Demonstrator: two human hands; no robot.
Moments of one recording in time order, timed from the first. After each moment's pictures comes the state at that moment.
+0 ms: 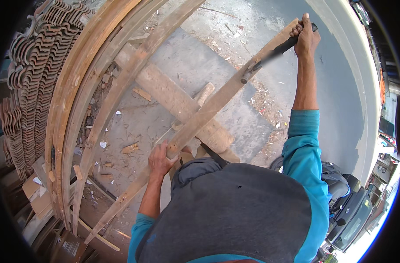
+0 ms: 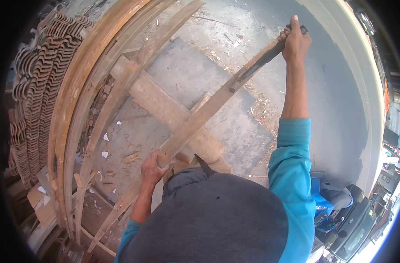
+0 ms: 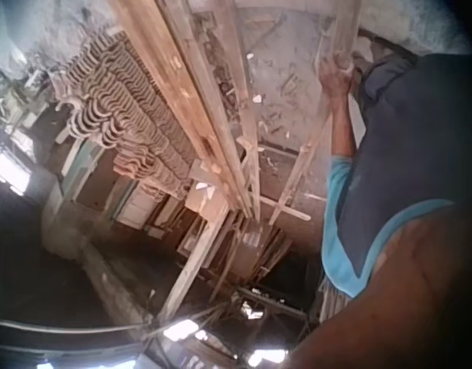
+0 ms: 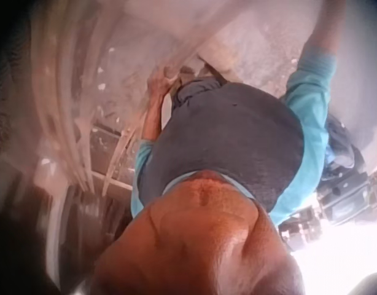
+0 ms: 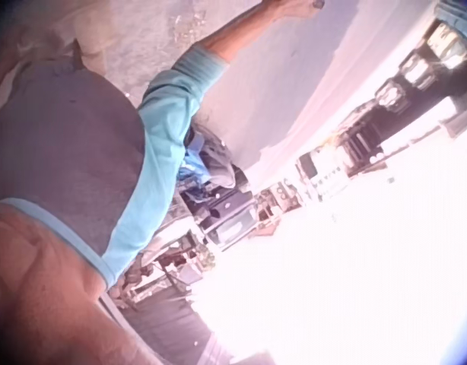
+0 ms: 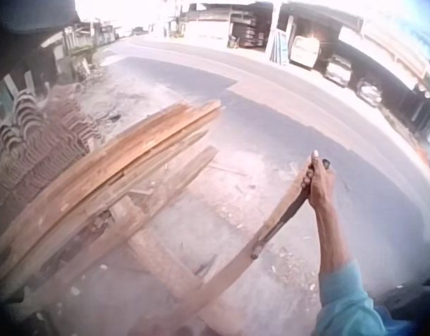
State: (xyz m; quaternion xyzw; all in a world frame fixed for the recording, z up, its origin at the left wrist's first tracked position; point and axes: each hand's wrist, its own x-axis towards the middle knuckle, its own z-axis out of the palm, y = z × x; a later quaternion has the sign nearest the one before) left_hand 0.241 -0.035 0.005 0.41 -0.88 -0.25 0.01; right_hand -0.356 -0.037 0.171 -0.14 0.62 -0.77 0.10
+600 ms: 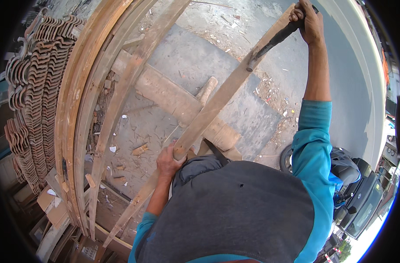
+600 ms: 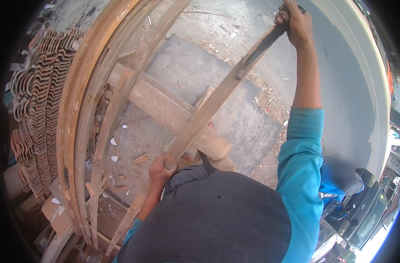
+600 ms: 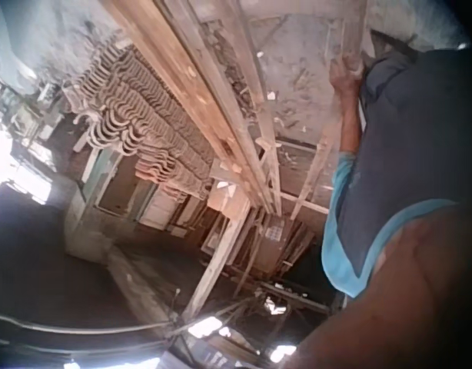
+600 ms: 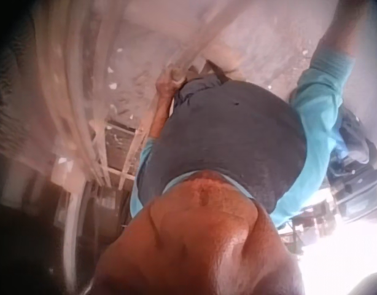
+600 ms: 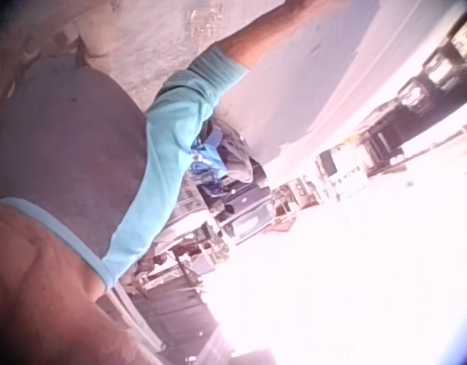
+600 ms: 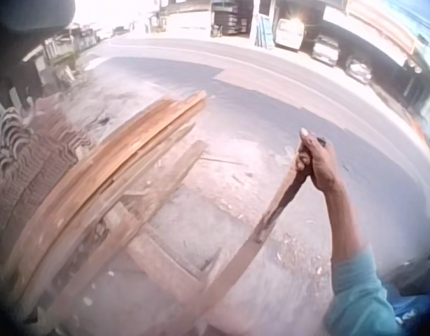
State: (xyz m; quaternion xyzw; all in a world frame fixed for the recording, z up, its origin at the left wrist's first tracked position) left_hand 0.241 -0.040 -0.005 0.37 -0.90 -0.24 0.05; right_hand -0.375 -0.025 0.196 -0.25 0.64 -0.71 0.16
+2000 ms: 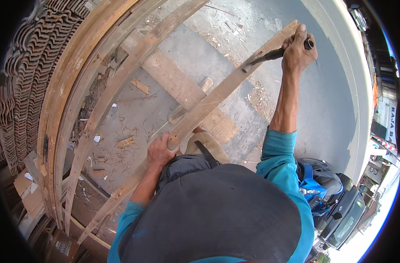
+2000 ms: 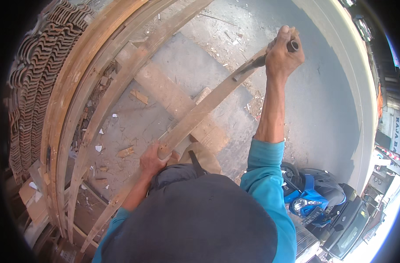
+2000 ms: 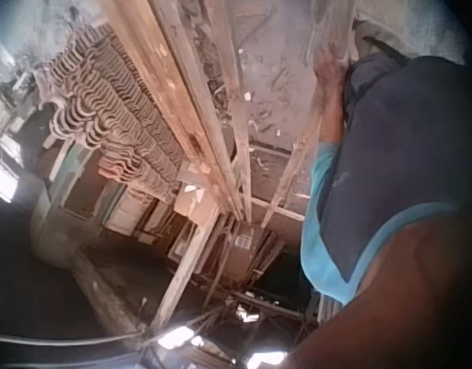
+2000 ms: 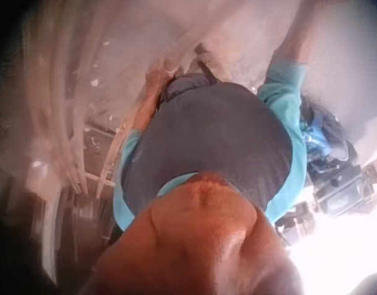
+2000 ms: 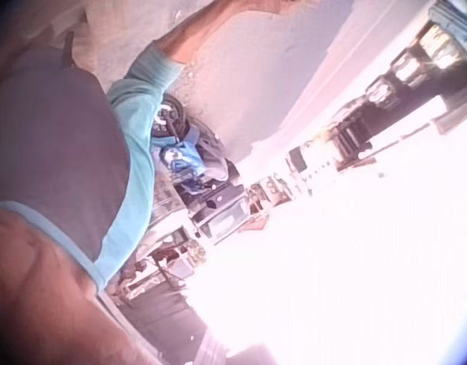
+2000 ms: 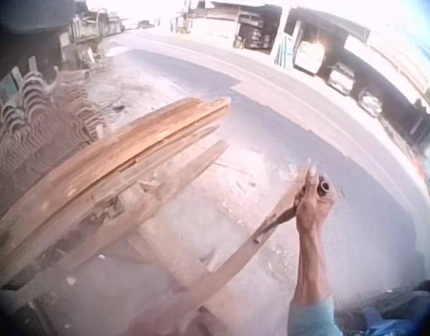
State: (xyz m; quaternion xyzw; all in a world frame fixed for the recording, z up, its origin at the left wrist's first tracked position) left_hand 0.269 -0.038 -0.009 0.39 -0.89 -0.24 0.02; right_hand -0.194 -0.037 0.183 -0.28 0.67 -0.68 -0.11
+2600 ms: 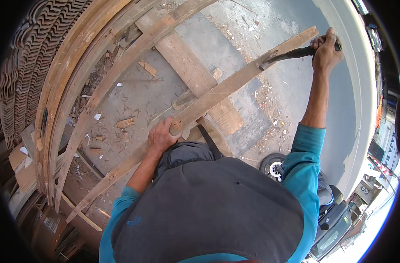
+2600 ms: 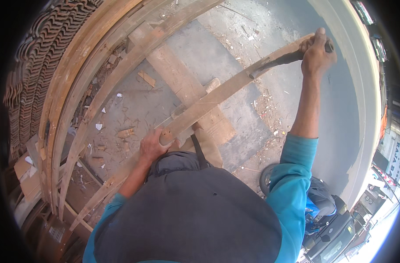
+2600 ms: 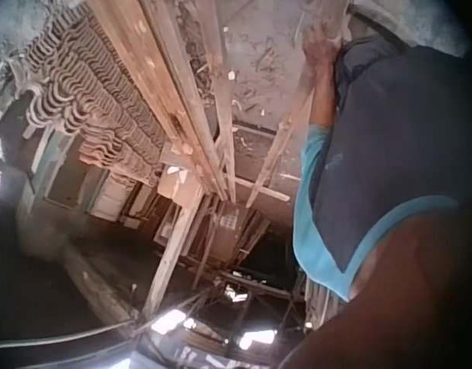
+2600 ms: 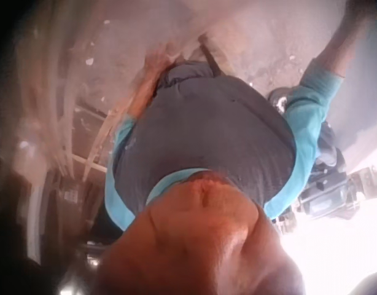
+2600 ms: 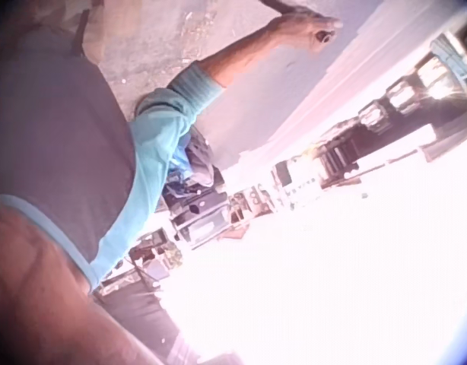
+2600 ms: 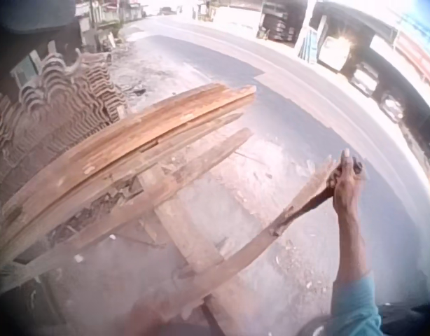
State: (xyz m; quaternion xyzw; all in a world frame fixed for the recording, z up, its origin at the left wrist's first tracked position) left_hand 0.271 -0.046 -0.004 0.41 -0.87 -0.27 0.01; right_hand -0.256 -0.038 0.206 -0.31 0.68 -0.67 -0.04
